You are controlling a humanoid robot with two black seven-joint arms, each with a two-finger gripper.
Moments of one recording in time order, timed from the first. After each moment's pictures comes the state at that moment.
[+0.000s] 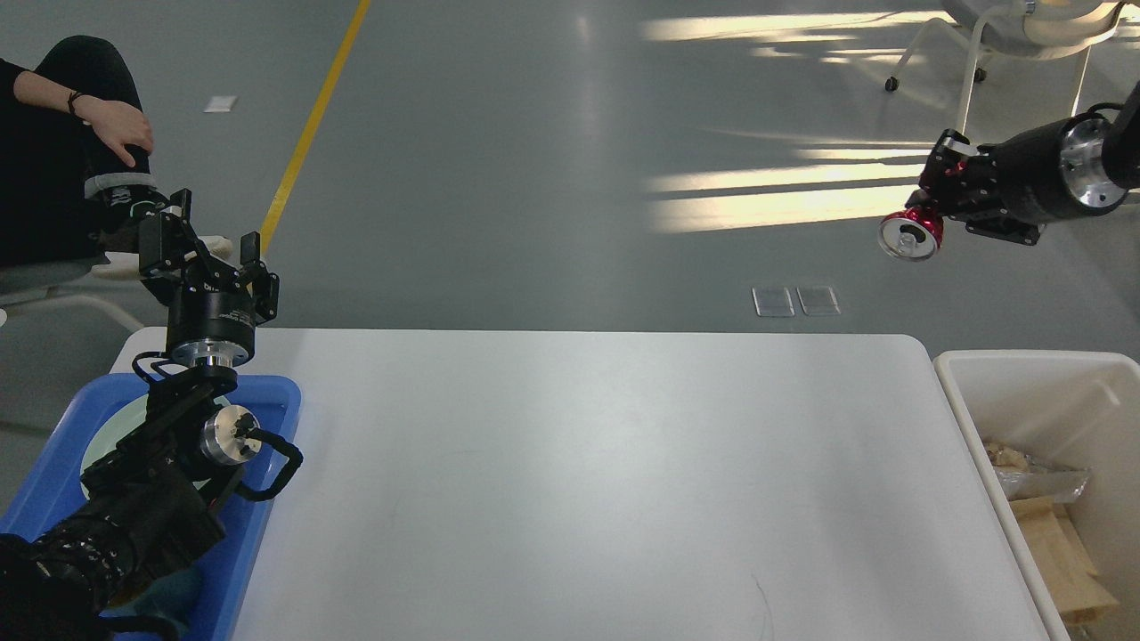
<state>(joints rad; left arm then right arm) -0.71 0.20 -0.81 -0.41 0.14 -0.16 -0.78 1.86 -0.65 -1.05 0.98 0.05 0.46 -0.03</state>
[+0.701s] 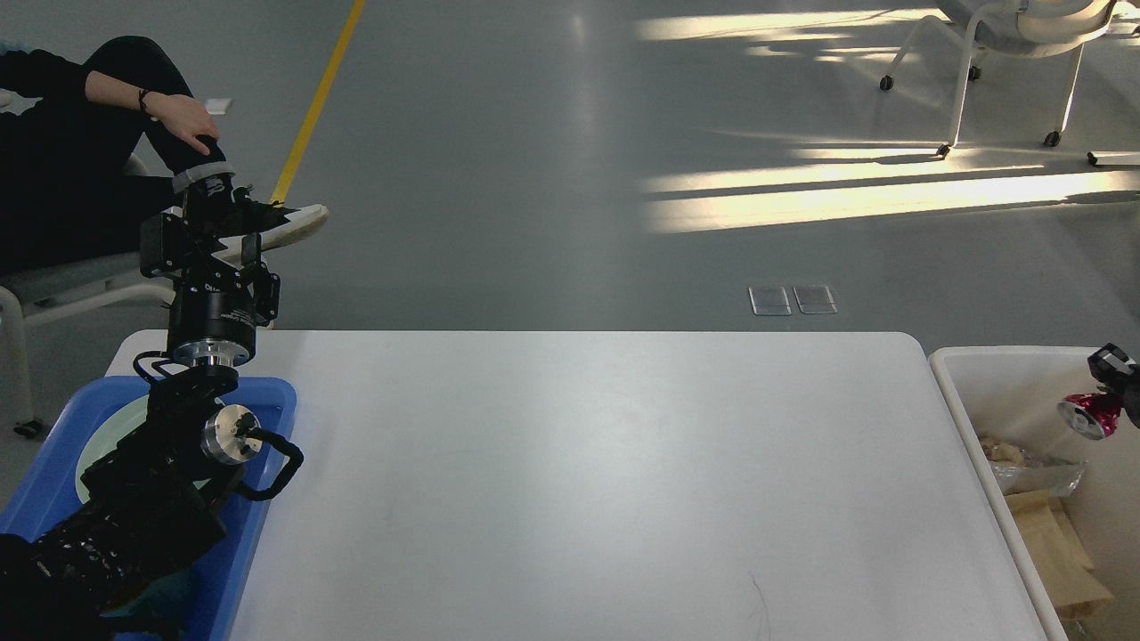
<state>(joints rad) -0.71 0.20 -0.81 -0.41 0.14 -0.16 -0.78 0.93 -0.59 -0.79 0.29 0.06 0.15 -0.03</state>
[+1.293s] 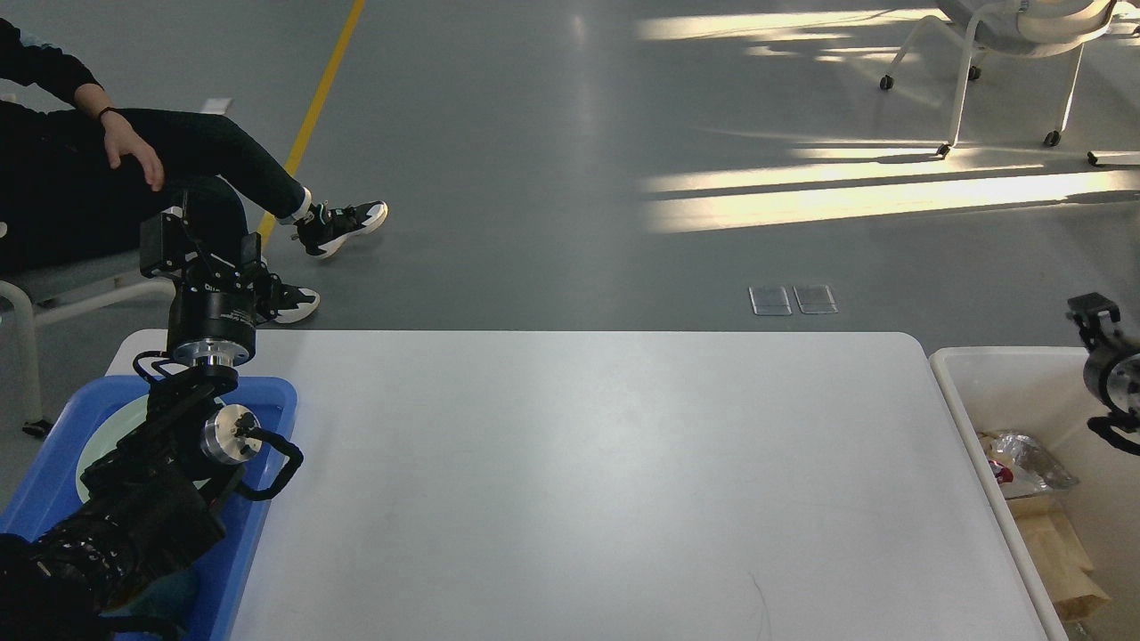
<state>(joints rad) -0.71 0.20 -0.81 -0.41 0.14 -0.16 -0.78 0.90 -0.55 -0.12 0.28 0.06 -0.01 -0.04</state>
